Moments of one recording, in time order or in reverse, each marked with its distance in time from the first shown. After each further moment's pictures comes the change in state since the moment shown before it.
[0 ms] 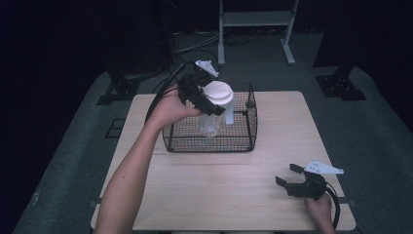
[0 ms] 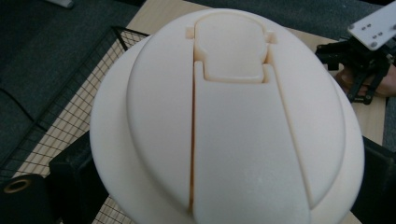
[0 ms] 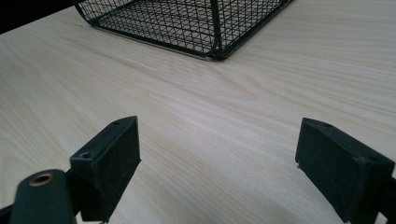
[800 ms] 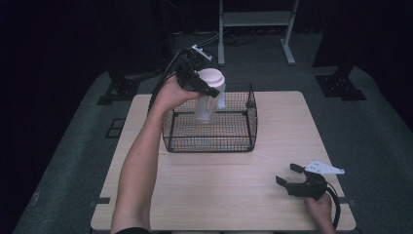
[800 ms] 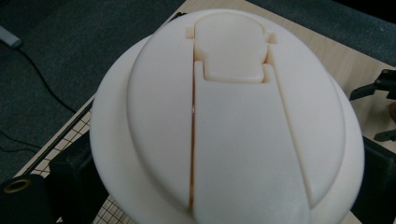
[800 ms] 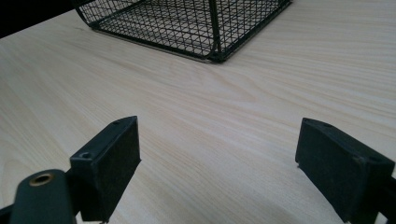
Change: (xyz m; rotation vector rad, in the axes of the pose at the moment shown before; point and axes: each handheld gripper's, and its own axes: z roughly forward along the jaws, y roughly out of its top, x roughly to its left) left arm 0.063 -0.003 0.025 0.022 0.070 -0.173; right arm -0.001 0.000 -0.001 -0.011 0.002 0.005
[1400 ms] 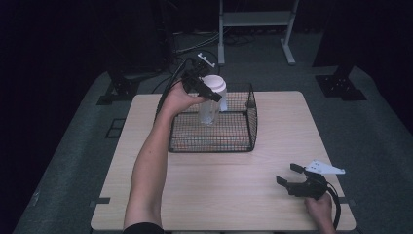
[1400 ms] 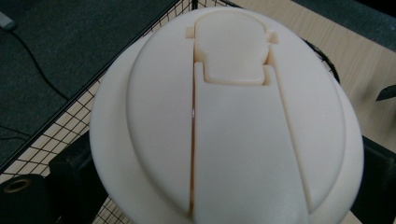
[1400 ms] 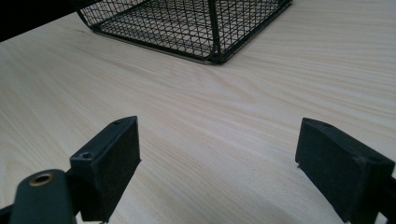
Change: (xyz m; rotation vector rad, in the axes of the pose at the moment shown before) left arm 0.012 -0.011 0.038 0.035 0.005 -0.032; right arm 0.000 0.000 0.000 -0.007 0.004 0.008
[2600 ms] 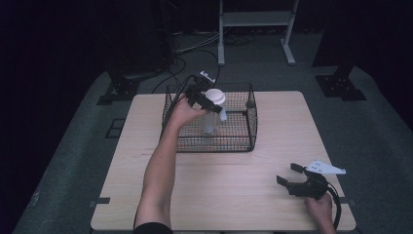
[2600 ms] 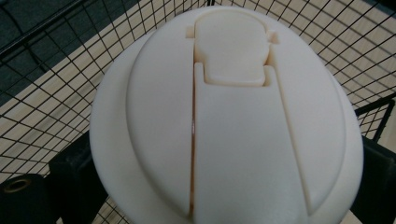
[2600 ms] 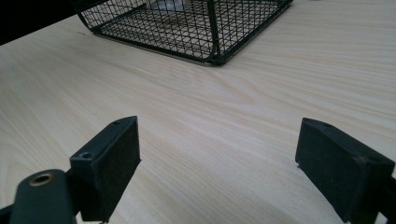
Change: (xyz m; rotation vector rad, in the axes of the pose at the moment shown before) left arm 0.013 -0.036 0.059 0.010 0.010 -0.064; right arm 0.000 0.000 -0.001 -0.004 0.004 0.009
